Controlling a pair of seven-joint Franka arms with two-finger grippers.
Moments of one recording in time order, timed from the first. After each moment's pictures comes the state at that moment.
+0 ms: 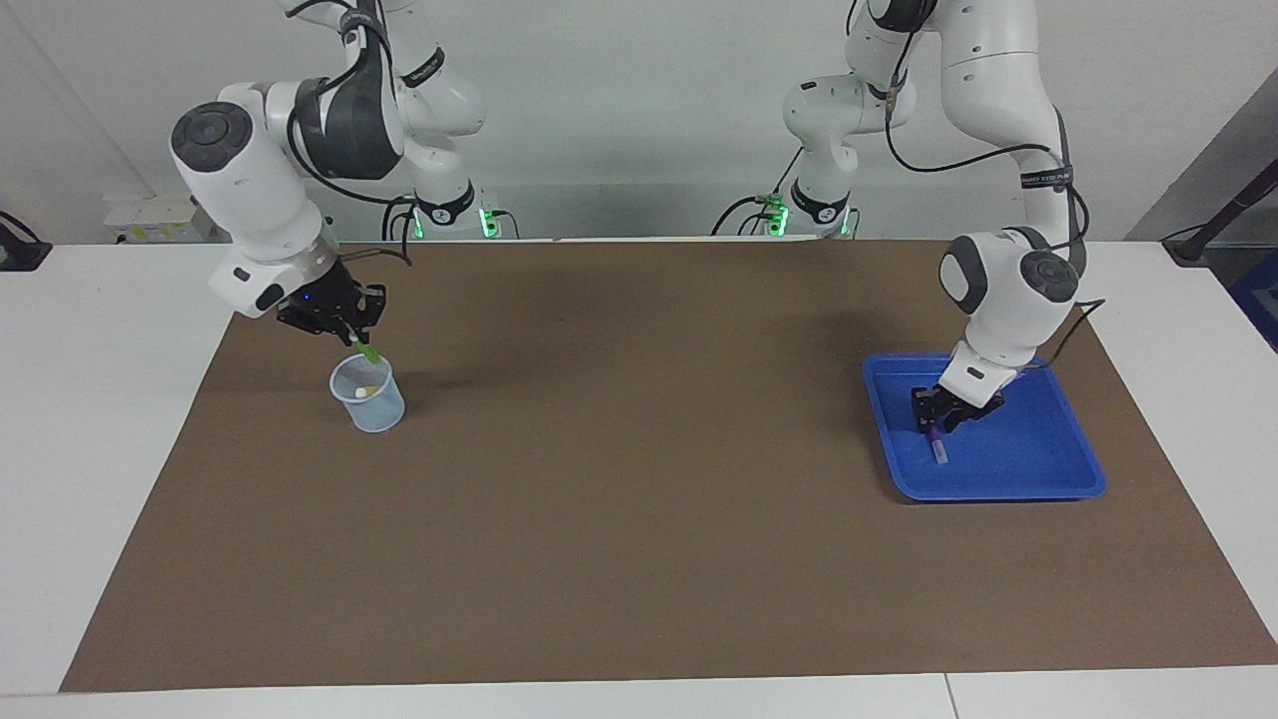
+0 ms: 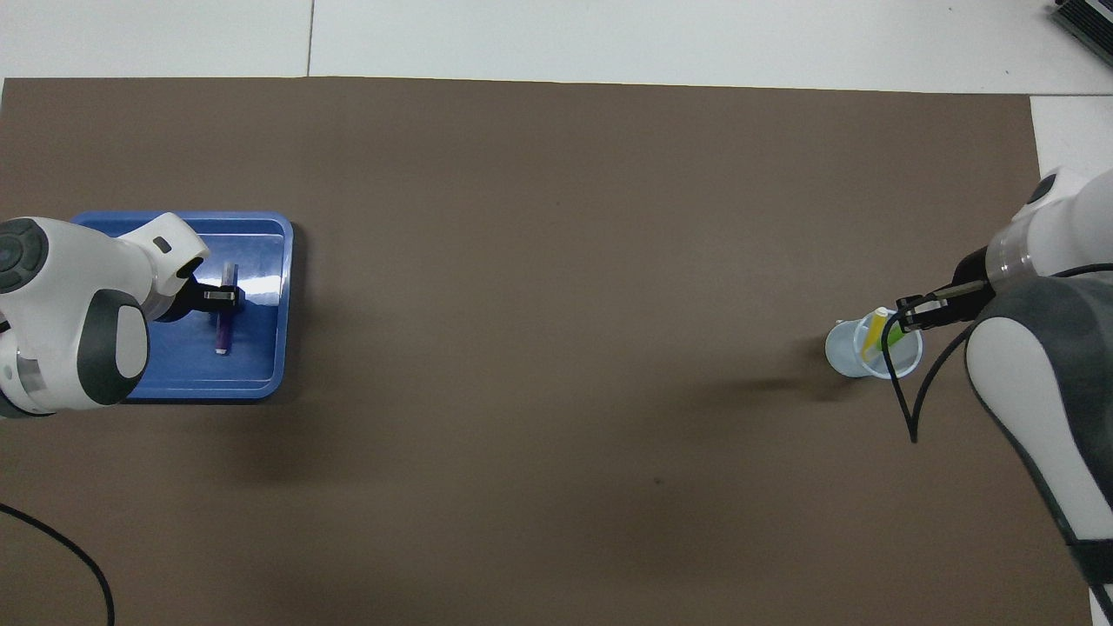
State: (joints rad) left arm 0.08 0.25 -0.05 -2.10 0.00 2.41 0.11; right arm -0.14 0.01 0.16 -1.81 -0.01 1.72 -0.15
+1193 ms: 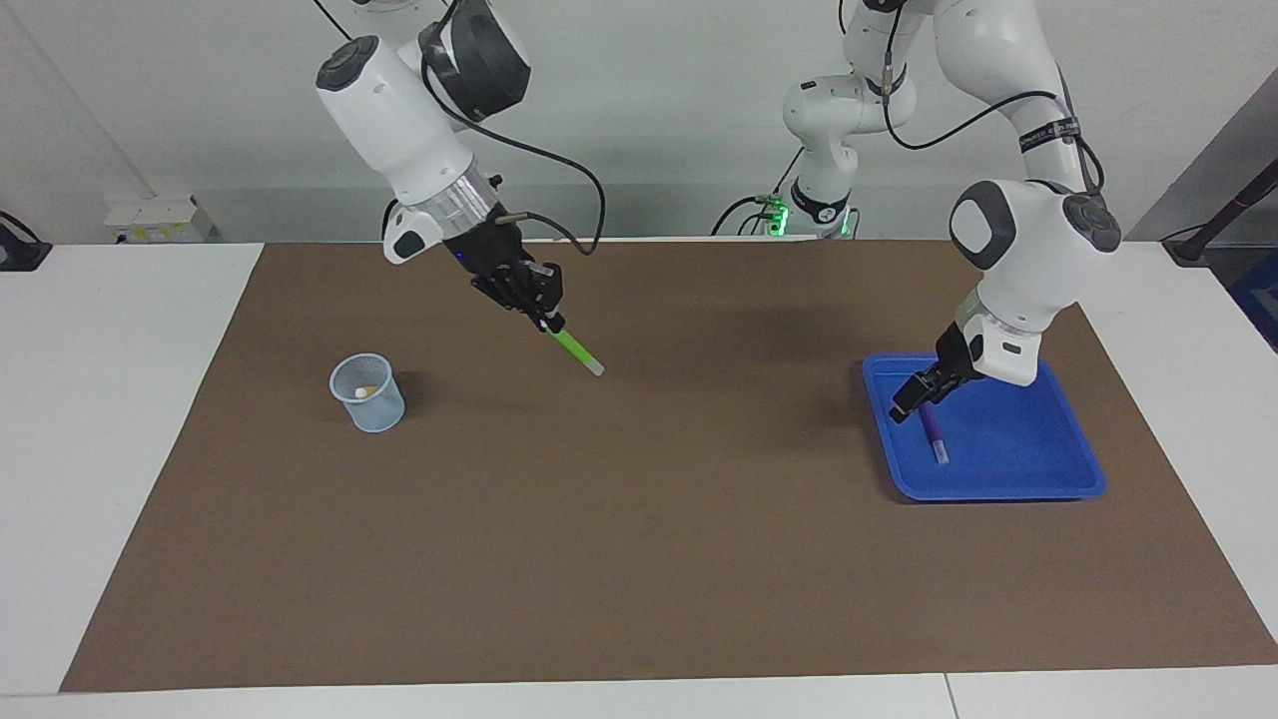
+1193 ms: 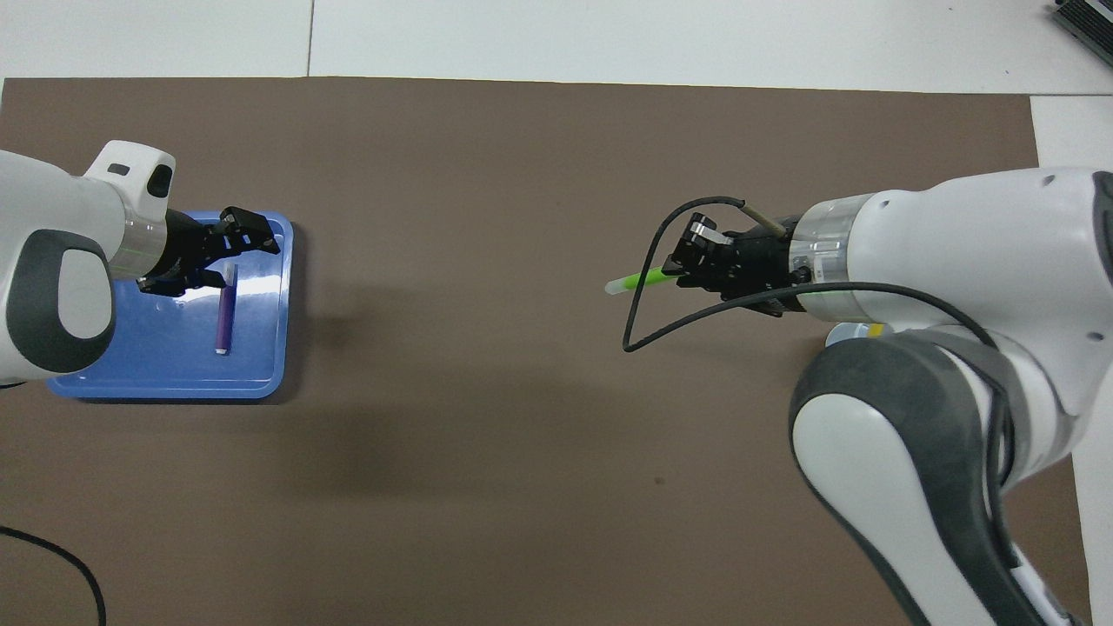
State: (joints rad) left arm 0.07 0.15 -0.15 -1.91 -0.25 2.16 -0.46; right arm 0.13 0.00 0.22 -1.86 0.46 2.17 0.73
